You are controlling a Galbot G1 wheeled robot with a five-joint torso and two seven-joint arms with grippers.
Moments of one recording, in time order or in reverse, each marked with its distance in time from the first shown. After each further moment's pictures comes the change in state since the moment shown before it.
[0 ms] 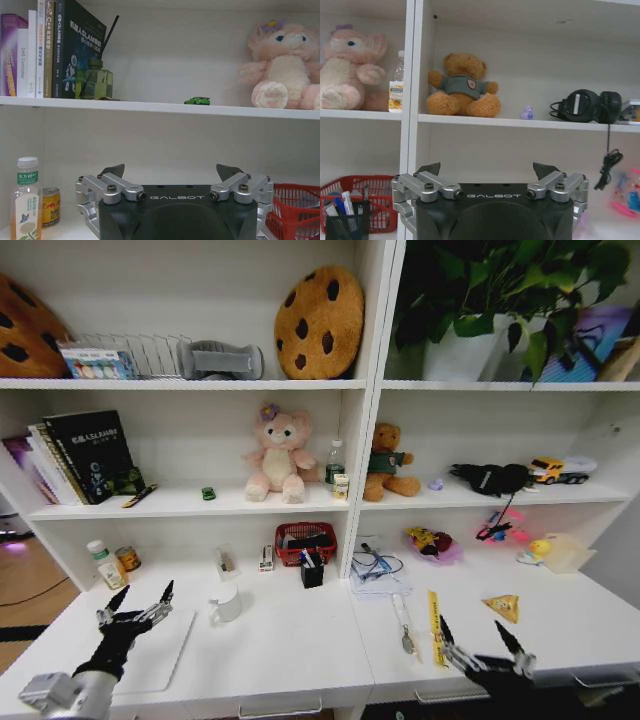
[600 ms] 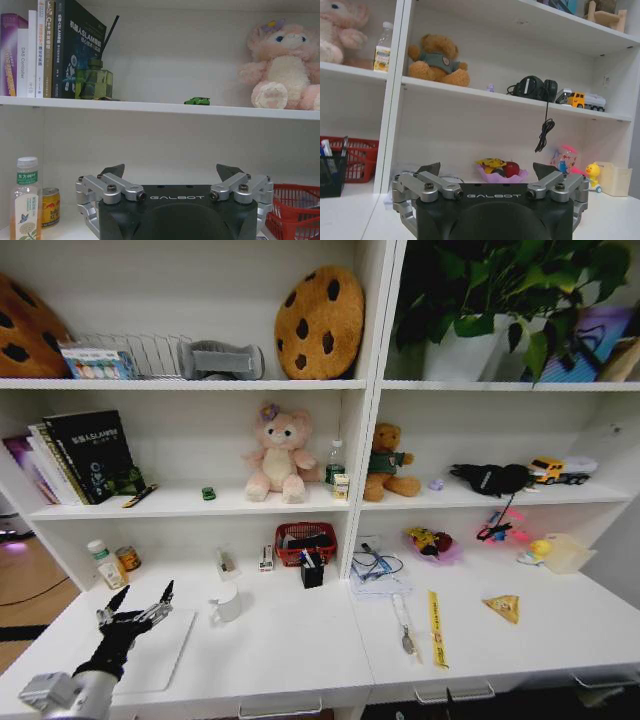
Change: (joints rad) left arm 0.000 0.000 0.000 0.000 0.000 0.000 0.000; right arm -0.257 0.261 -0.237 -0.176 -0.454 0.452 0.173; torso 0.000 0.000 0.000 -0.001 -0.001
